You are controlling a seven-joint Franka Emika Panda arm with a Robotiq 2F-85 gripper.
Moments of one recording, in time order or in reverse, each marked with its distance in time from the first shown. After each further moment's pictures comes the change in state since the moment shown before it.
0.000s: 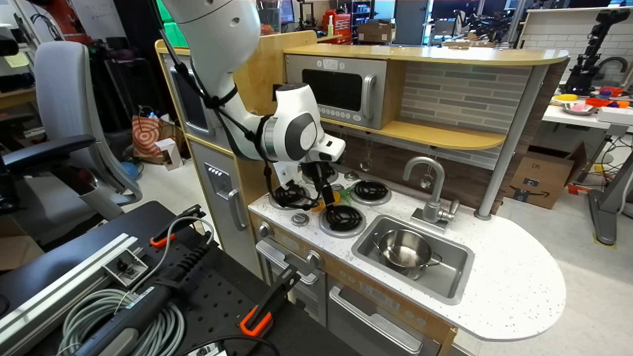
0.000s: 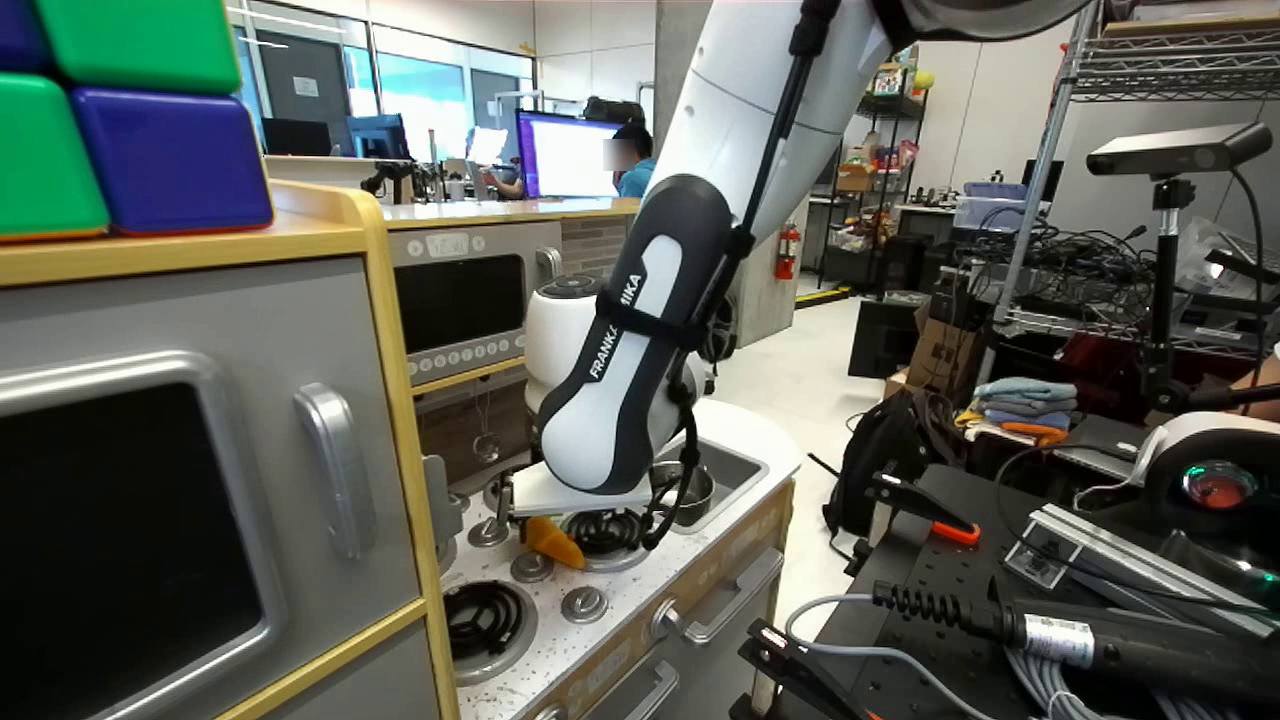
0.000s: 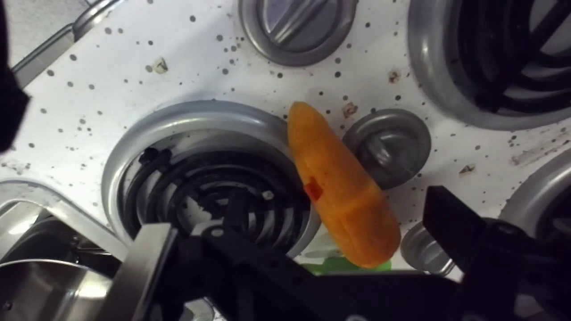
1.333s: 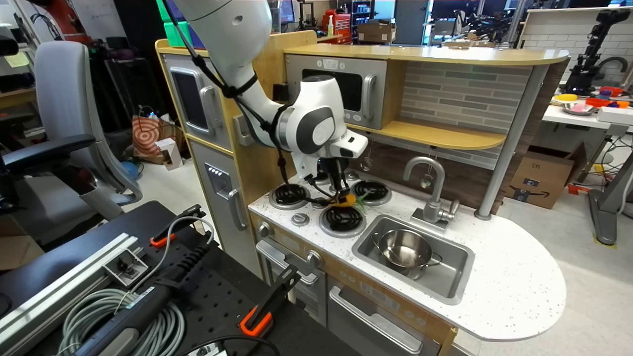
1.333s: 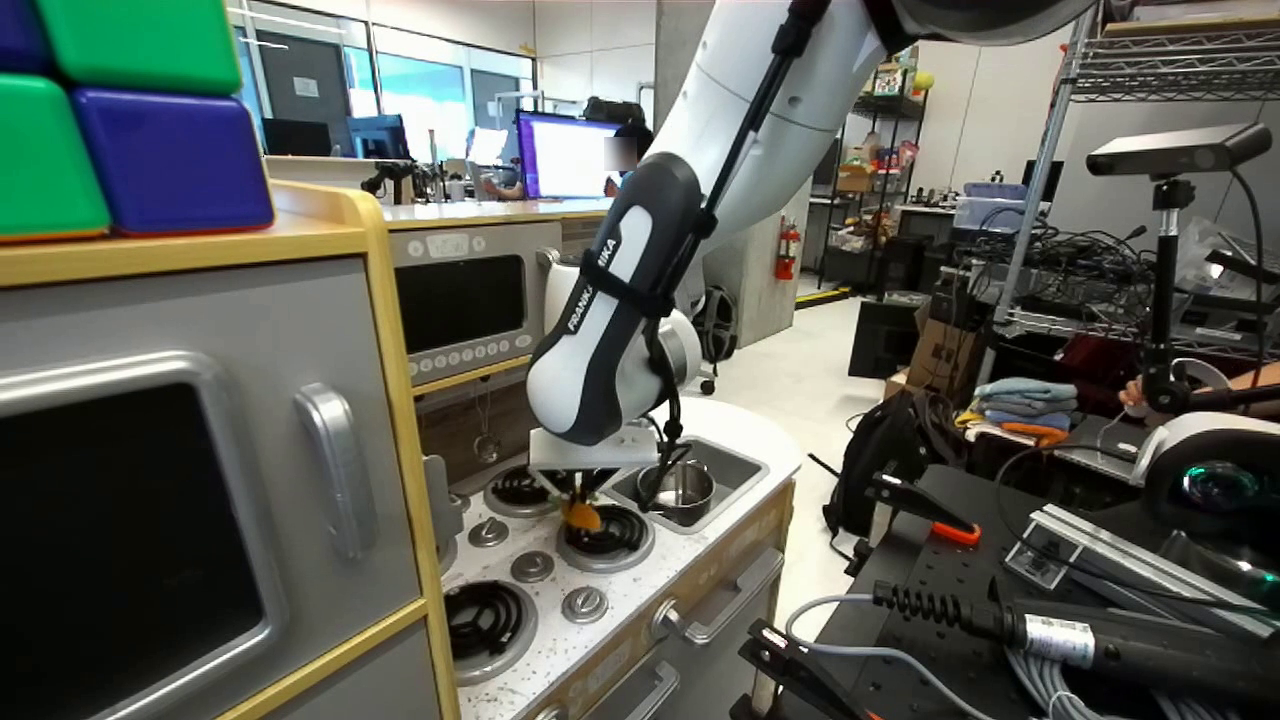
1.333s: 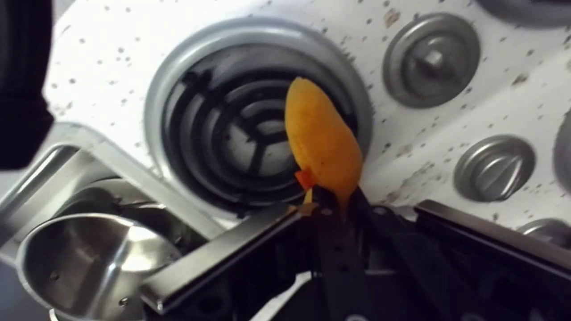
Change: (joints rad) arm -0.016 0.007 -0.051 0.079 0.230 -0.106 -0.166
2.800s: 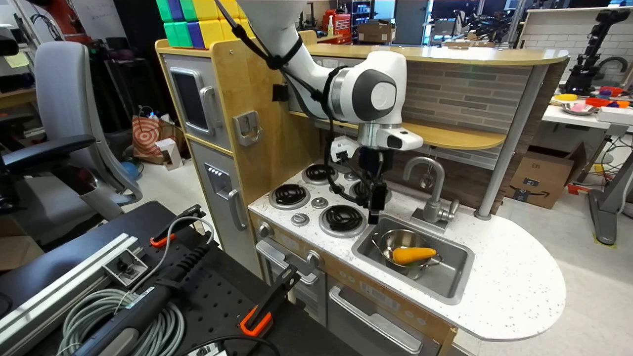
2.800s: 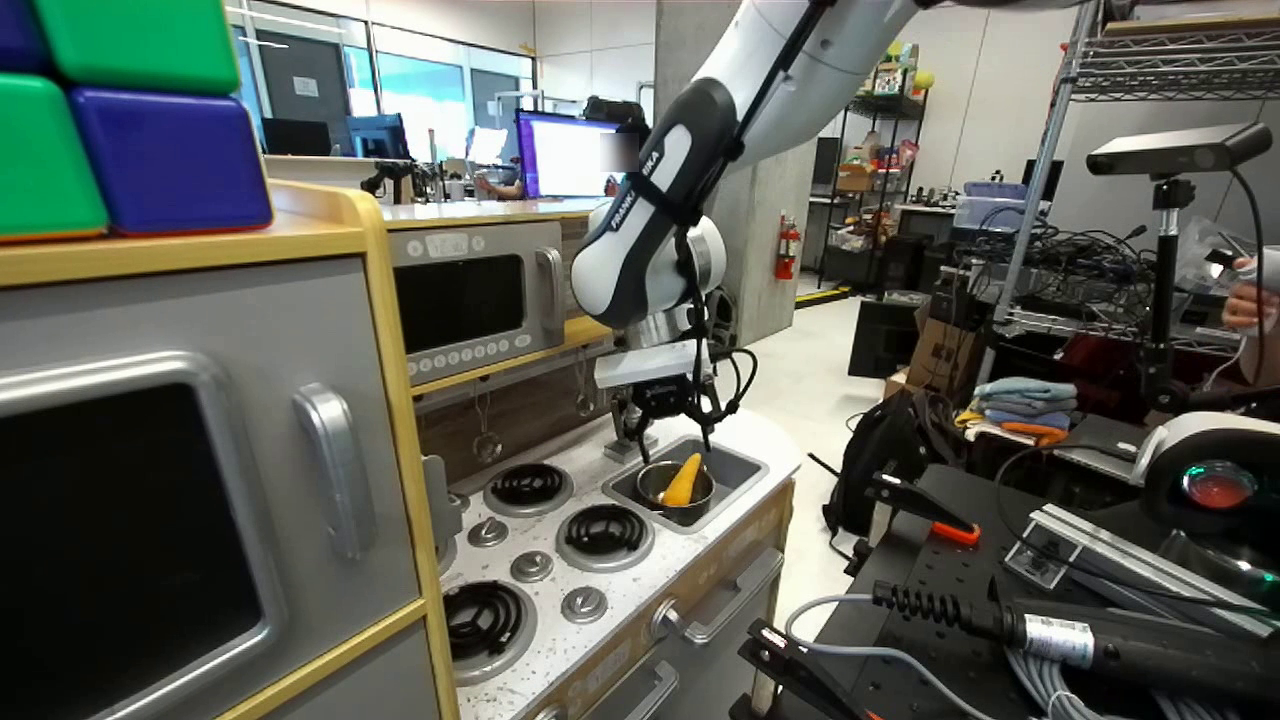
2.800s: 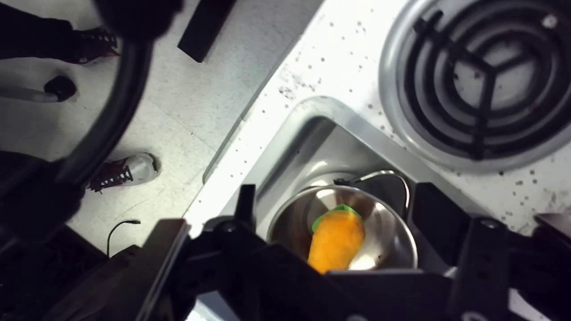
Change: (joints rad) arm -0.121 -0.075 -0.068 0.114 -0.046 -0.606 0.092
